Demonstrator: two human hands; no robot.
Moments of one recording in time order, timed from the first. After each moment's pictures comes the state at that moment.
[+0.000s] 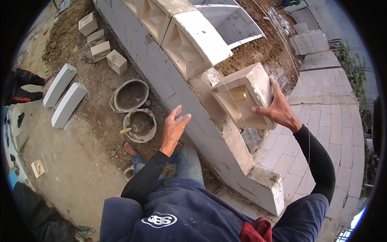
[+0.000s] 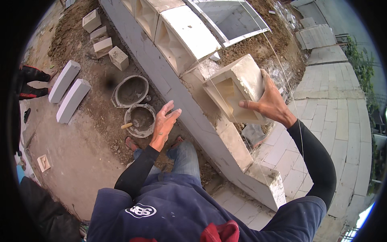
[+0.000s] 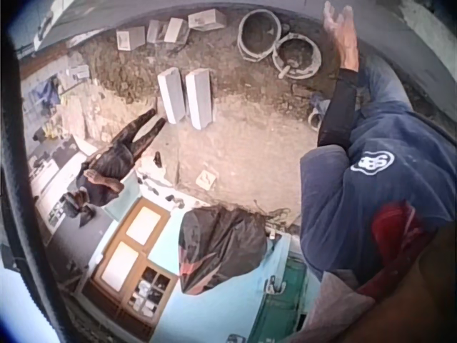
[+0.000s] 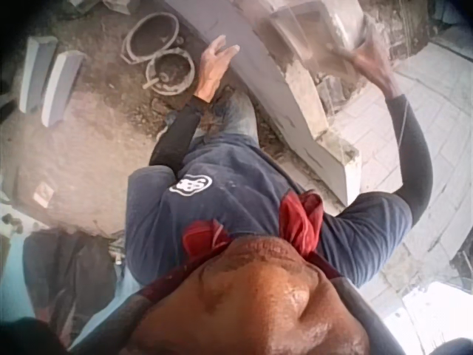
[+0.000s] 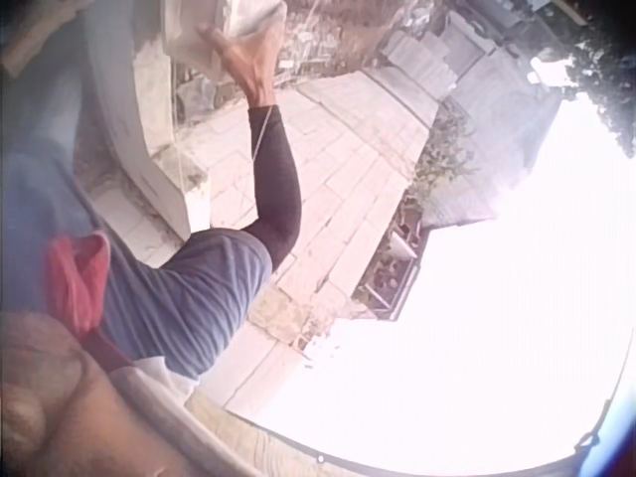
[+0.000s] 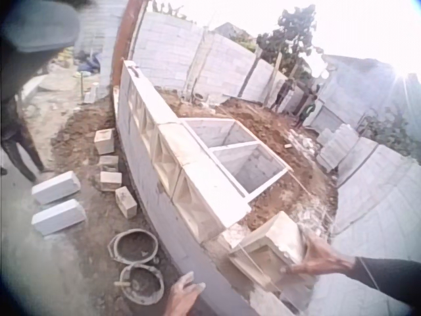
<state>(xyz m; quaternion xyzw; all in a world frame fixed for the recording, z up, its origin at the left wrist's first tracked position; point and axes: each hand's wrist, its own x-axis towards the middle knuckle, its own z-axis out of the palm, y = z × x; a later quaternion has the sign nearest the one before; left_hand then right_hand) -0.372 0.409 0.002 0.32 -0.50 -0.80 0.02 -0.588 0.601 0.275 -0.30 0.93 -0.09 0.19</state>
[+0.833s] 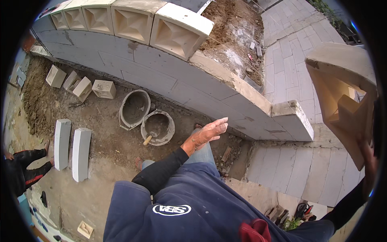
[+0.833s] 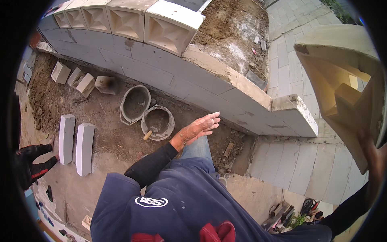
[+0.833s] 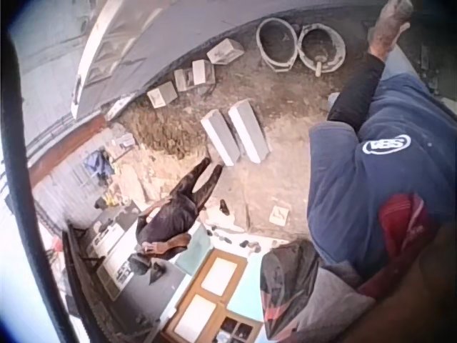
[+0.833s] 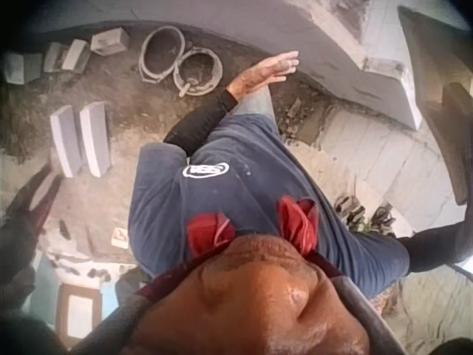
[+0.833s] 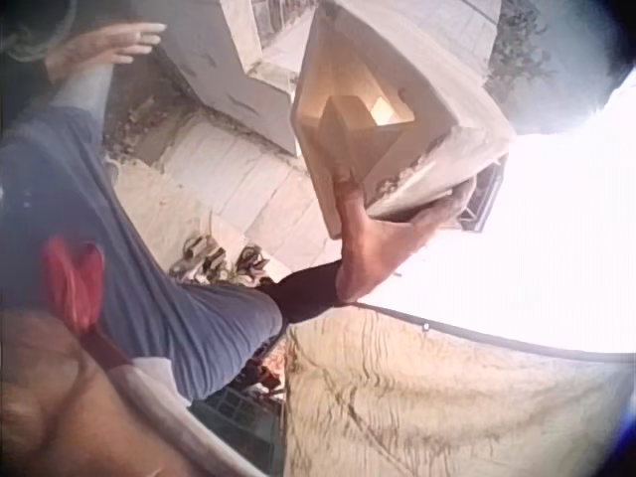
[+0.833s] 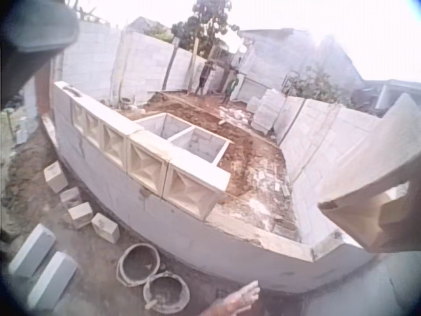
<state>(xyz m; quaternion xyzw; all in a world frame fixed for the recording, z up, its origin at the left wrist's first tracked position) -0.265 0.346 0.031 -0.15 -0.33 -0.82 -0.44 -0.219 0.477 0.523 -0.02 0.99 0.03 -0.12</state>
